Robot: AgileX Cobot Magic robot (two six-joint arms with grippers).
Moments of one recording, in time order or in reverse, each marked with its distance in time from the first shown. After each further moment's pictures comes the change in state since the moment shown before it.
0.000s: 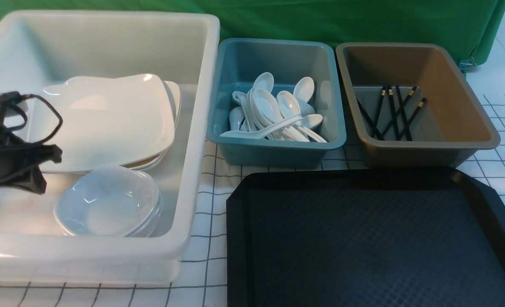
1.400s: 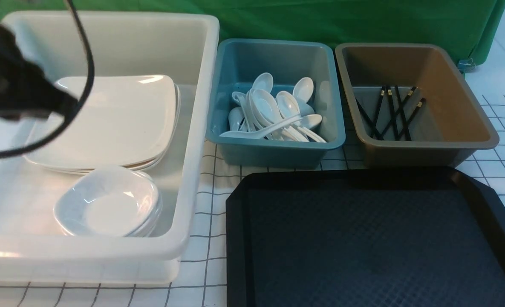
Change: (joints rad) right arm 0.000 -0.463 0.175 -0.304 -0.002 0.189; left arm -0.395 -0.555 0.023 0.363 0.261 -0.206
